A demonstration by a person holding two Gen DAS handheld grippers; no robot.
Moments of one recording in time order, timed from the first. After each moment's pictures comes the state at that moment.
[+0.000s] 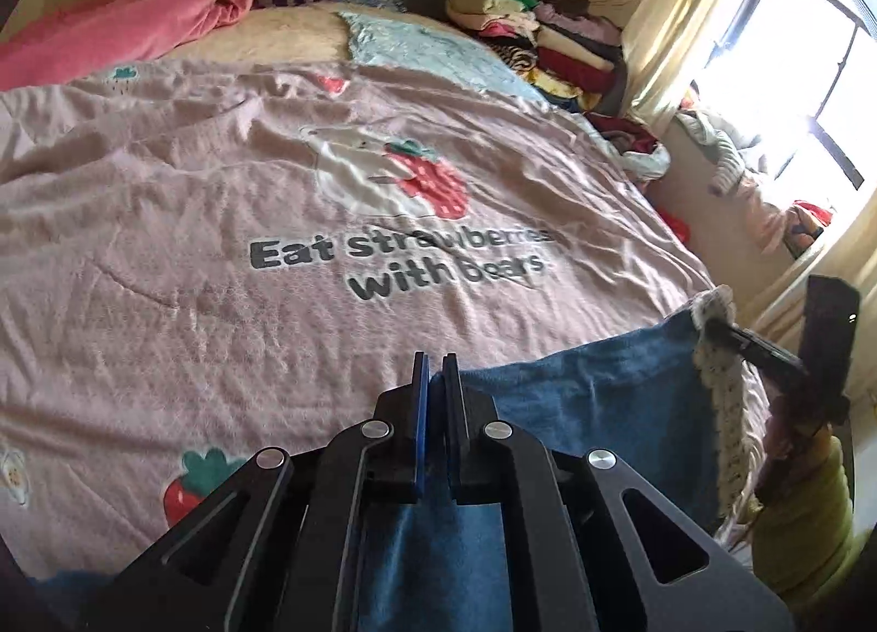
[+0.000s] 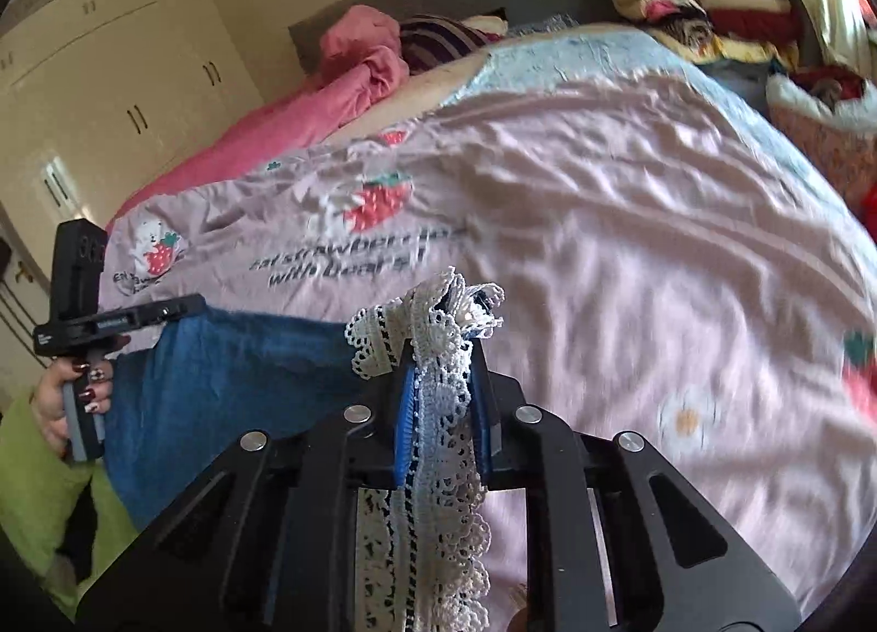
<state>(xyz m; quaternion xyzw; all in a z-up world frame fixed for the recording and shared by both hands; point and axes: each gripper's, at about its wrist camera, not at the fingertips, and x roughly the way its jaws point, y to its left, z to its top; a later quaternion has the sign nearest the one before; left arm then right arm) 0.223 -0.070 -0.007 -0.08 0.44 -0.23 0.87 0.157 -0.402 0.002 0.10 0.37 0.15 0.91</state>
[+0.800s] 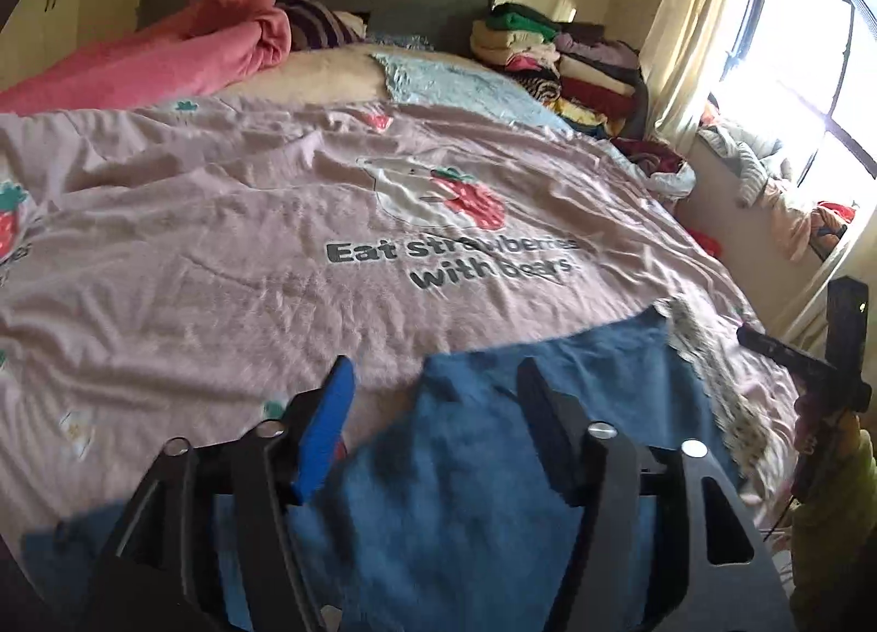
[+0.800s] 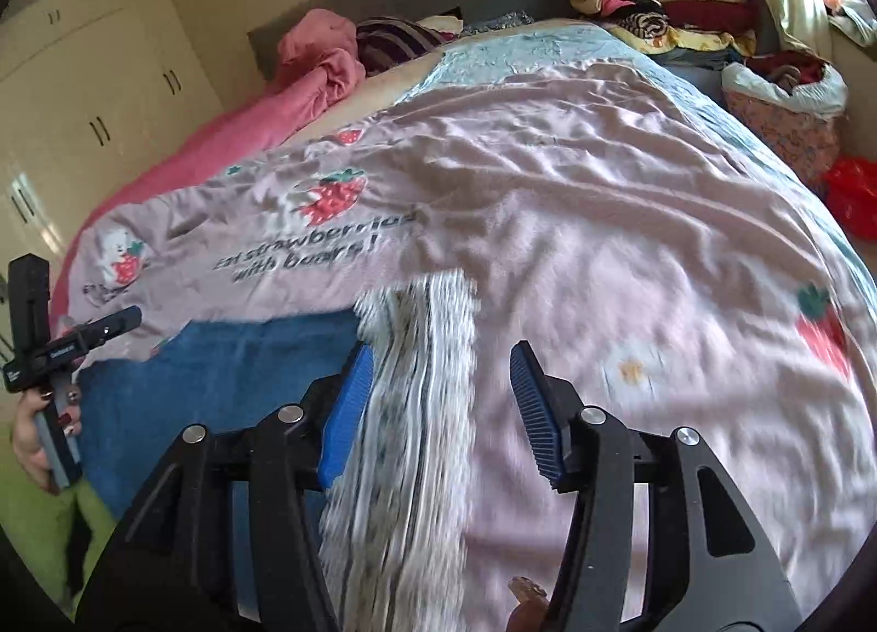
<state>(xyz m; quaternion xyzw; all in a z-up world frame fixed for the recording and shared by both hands) 0.158 -0.038 0.012 -0.05 0.38 -0.18 0.90 0.103 -0.418 -0.004 0.12 0.38 0.10 0.91</state>
